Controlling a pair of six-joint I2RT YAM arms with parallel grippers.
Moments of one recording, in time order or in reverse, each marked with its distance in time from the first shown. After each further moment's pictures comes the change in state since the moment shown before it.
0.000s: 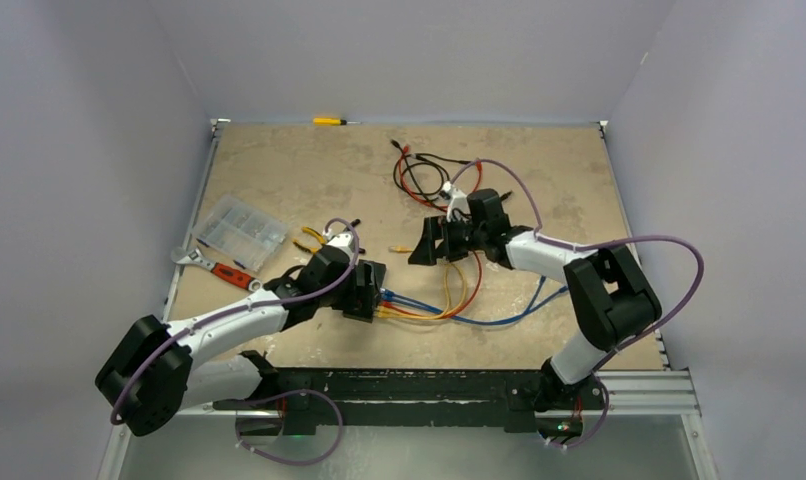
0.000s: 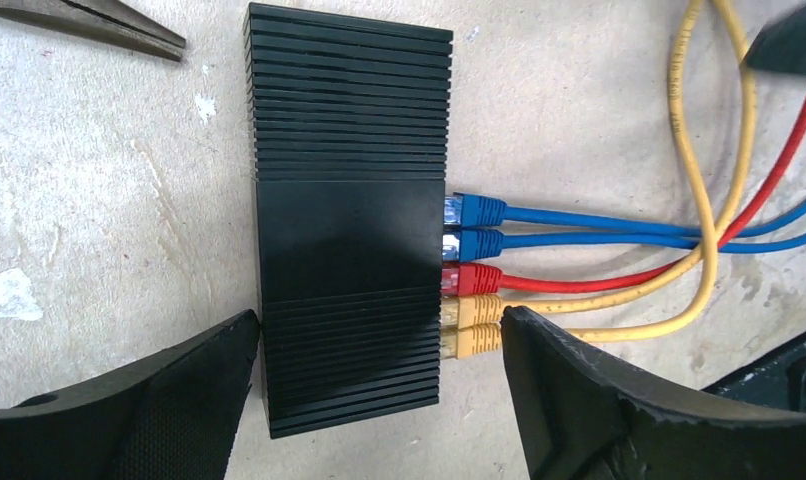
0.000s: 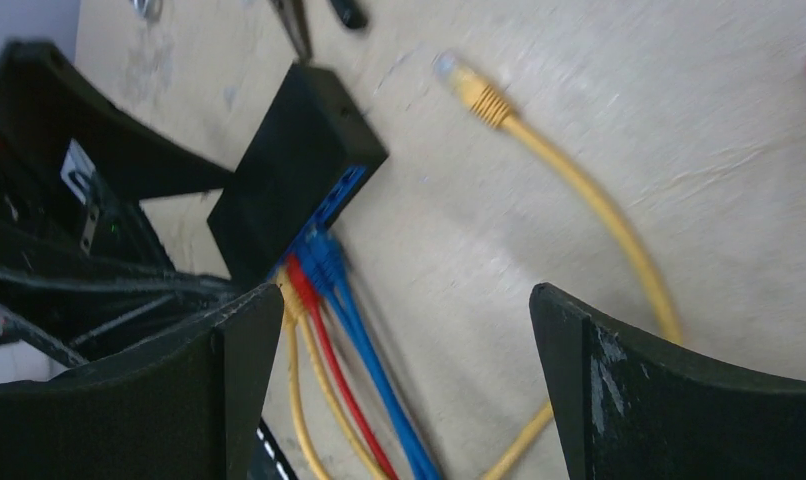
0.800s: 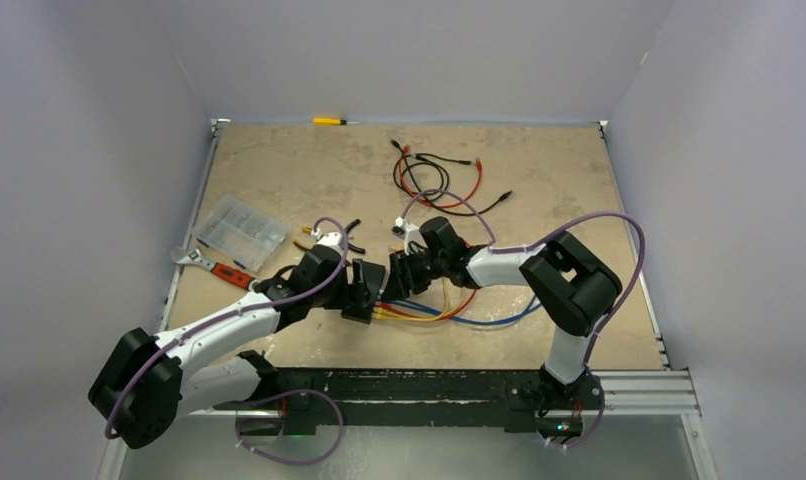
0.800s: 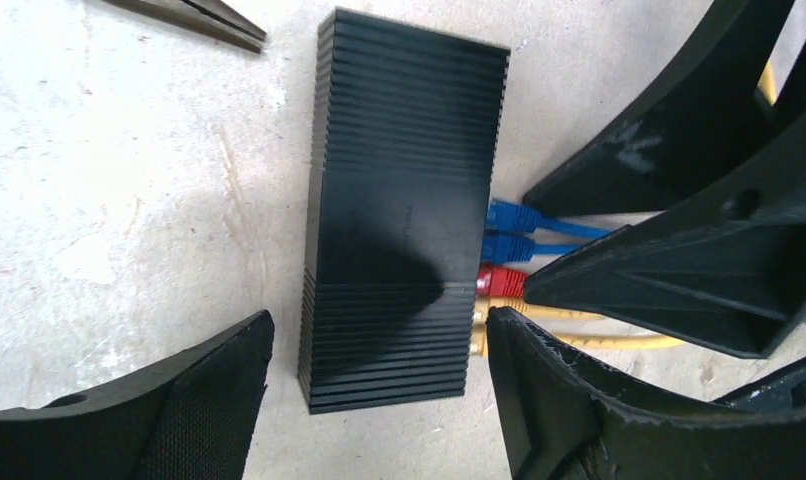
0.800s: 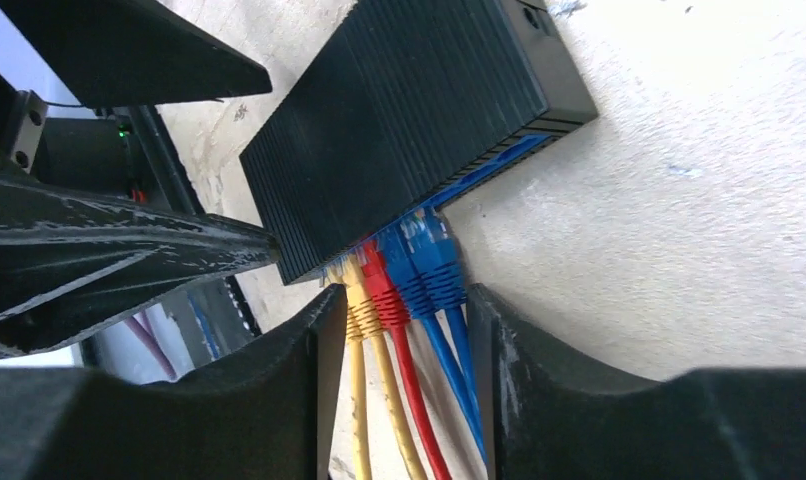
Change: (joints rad) left arm 0.039 -0.064 -0.007 -0.065 -0.012 -0.017; right arm 0.285 0.155 -0.018 0.132 -0.018 0.082
